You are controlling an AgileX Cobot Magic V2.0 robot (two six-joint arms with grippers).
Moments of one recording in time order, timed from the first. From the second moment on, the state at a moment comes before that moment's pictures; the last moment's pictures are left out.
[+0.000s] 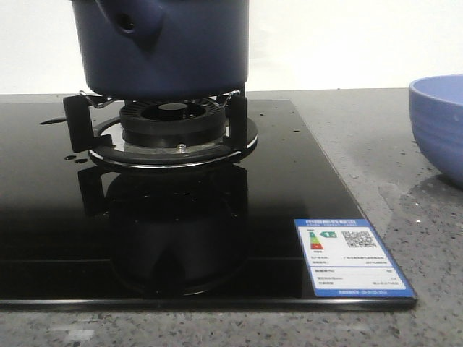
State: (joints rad) left arm -0.01 -0.01 0.01 -0.75 -0.11 0.05; right arm -0.04 -0.01 0.01 0.70 0.06 0.07
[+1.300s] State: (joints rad) left arm -0.48 0.60 -0.59 -0.85 0.50 0.69; right arm -0.04 0.80 -0.83 0.69 1.16 -0.38
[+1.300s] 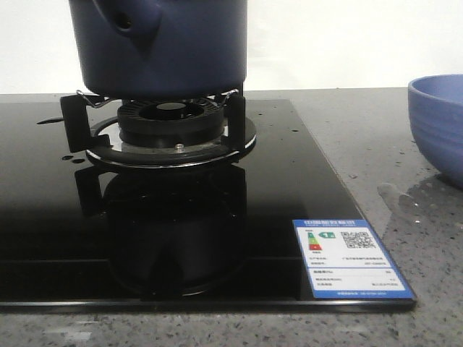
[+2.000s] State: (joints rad) left arm -0.54 0.92 -0.79 -1.66 0.88 1.47; right arm -0.04 0.80 -0.84 0.74 1.16 -0.51
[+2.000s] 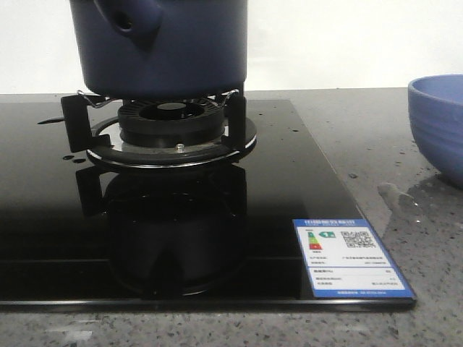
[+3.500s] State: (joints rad) left arm -0.13 1.40 -1.10 -1.55 0.94 1.78; right arm -0.04 0.77 -0.84 0.76 0.96 -0.66
